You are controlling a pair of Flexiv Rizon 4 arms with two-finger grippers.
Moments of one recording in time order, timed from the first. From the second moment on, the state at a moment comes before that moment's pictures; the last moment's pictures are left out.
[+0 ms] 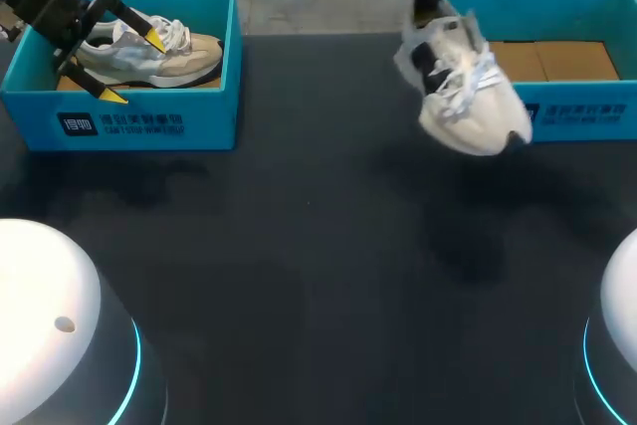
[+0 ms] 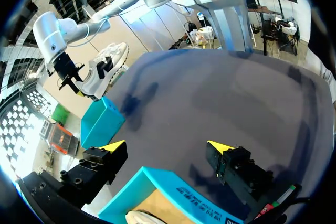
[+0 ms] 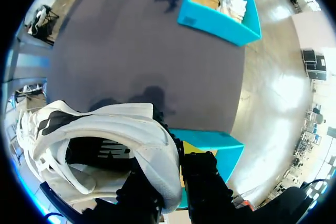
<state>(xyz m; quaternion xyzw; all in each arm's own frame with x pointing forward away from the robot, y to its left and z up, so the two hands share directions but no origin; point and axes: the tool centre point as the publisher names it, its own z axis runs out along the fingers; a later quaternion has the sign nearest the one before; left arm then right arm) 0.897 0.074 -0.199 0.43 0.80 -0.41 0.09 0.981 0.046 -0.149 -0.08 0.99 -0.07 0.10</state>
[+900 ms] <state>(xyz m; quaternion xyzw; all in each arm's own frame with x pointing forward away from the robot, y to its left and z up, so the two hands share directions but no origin) 0.897 0.074 -0.199 0.43 0.80 -0.41 0.09 1.048 -0.140 -0.146 -0.02 0.99 -0.10 0.11</state>
